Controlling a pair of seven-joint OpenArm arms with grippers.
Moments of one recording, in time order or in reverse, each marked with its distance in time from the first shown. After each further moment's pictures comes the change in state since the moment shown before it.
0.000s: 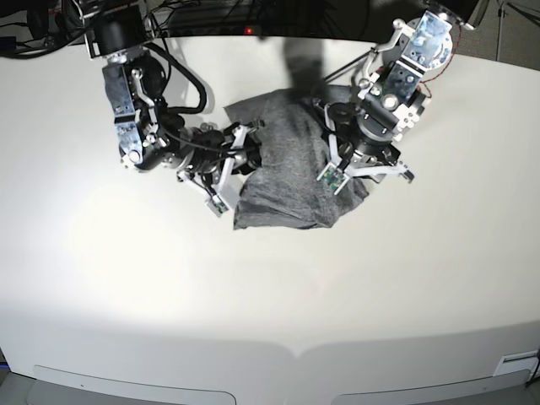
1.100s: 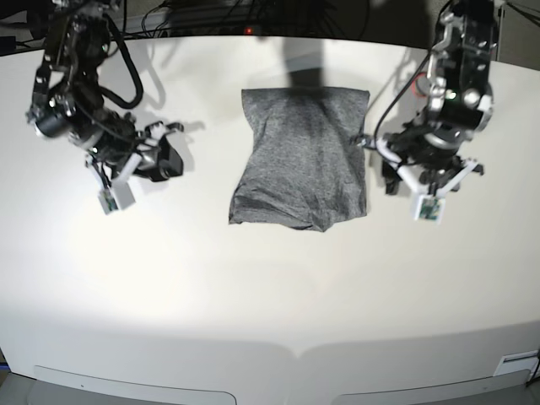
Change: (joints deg) left arm 9.8 0.2 -23.1 20.4 -16.8 4.4 4.6; right arm -12.6 -0.4 29.8 29.2 9.7 -0.4 -9.7
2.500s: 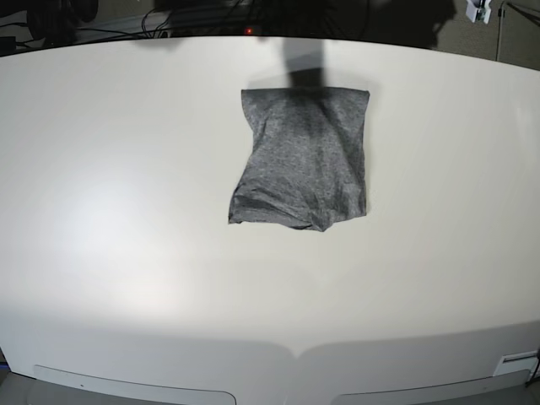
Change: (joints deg) left arm 18.3 -5.1 -20.5 -58.2 -7.7 -24.4 -27.0; right arm -31.4 1.9 -8.2 -35.6 -12.4 -2.8 16.9
